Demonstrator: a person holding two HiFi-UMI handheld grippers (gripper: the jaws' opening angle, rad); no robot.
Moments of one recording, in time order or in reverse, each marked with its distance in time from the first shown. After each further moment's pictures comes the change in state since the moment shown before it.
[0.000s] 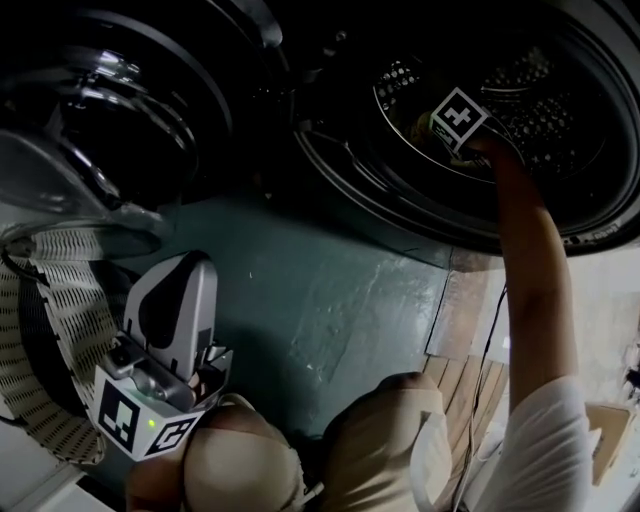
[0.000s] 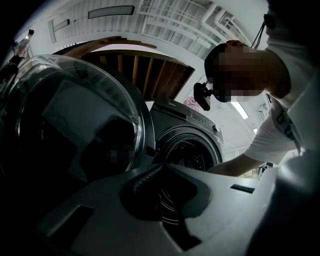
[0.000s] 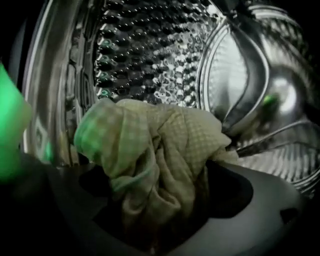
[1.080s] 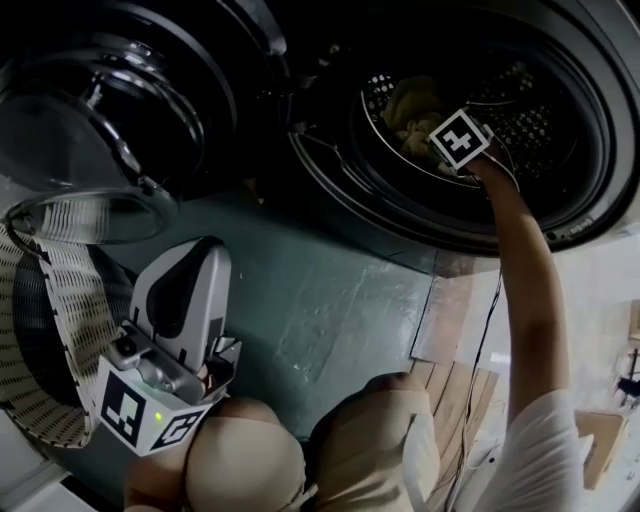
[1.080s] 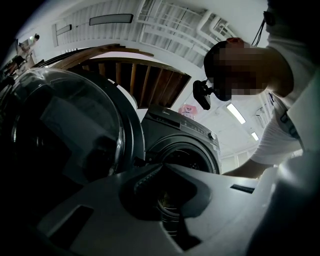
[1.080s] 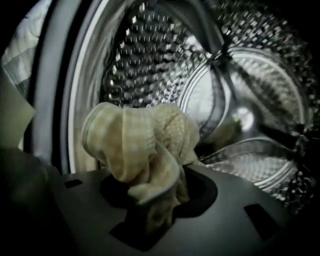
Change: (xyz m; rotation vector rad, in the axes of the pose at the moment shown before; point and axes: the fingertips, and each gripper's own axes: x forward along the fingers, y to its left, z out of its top) left arm 0.000 -0.029 0.023 0.007 -0.089 -0.019; right arm -0.076 -0.012 -0.010 0.012 -0.094 -0.226
